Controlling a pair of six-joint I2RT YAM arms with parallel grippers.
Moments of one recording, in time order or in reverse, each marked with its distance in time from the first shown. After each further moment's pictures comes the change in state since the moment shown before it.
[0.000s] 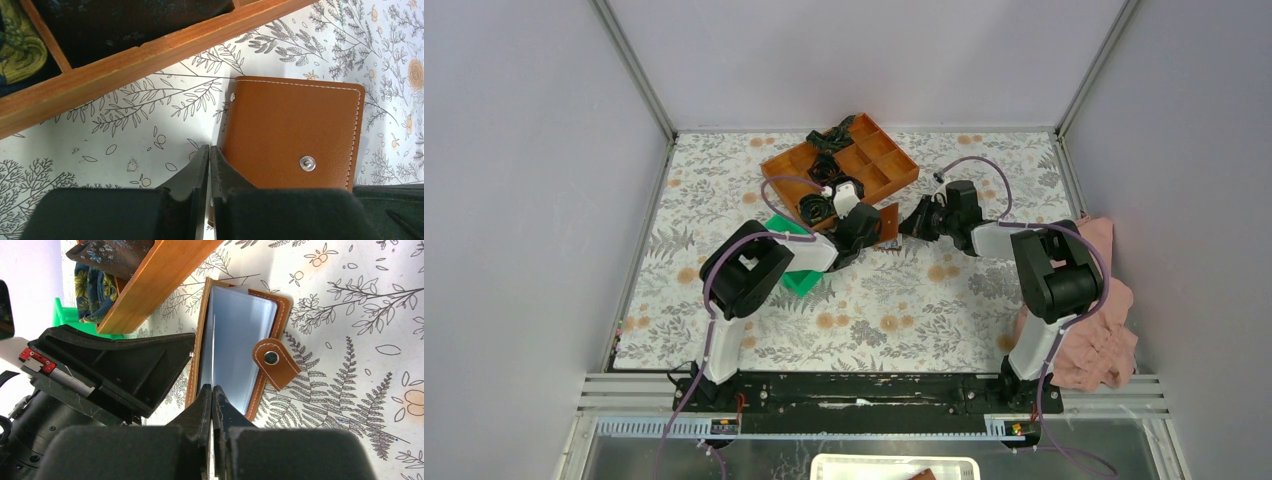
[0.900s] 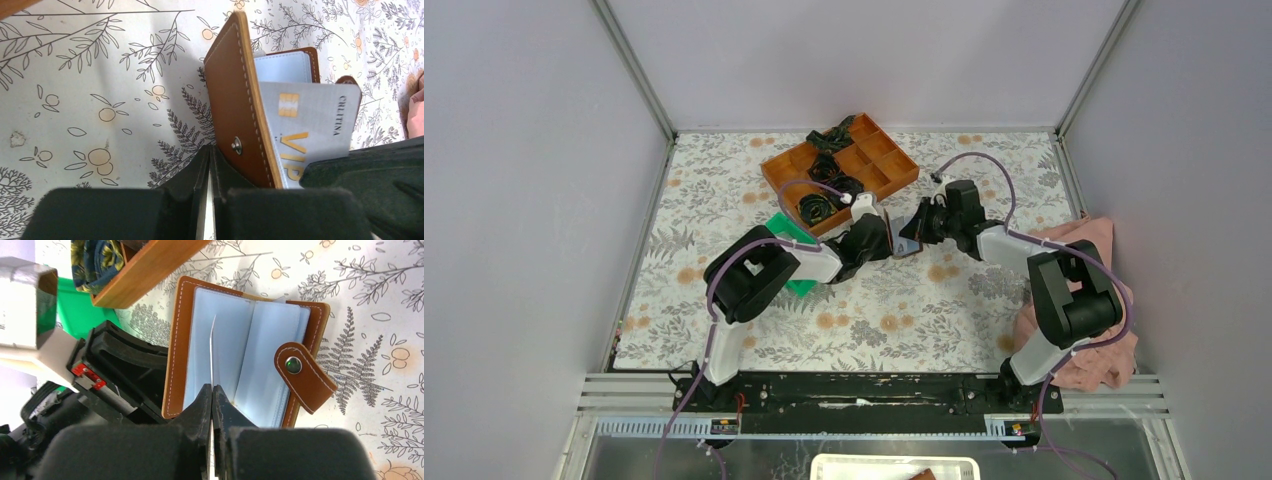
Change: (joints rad) left arm -0.061 0.002 -0.051 0.133 0.200 0.069; right arm 0.042 -0.164 -0.014 -0.176 0.069 -0.121
